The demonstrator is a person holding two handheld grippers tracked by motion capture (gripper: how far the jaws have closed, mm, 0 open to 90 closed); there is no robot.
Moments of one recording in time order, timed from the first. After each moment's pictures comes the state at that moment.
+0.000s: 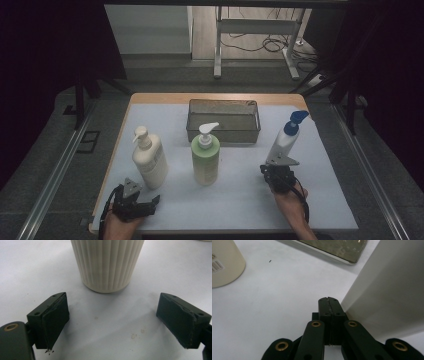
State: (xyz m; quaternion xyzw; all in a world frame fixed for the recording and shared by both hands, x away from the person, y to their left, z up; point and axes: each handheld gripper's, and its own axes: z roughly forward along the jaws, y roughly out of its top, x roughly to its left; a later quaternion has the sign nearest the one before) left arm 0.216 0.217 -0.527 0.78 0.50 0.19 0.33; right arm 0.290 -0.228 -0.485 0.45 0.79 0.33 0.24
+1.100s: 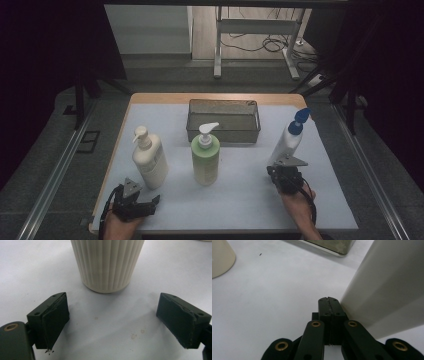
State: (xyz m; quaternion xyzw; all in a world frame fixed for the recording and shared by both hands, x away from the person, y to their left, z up) left arm 0.217 0.218 -0.527 0.78 0.50 0.19 0.33; right arm 0.288 -0.250 -0.486 0.46 0.79 0.32 0.23
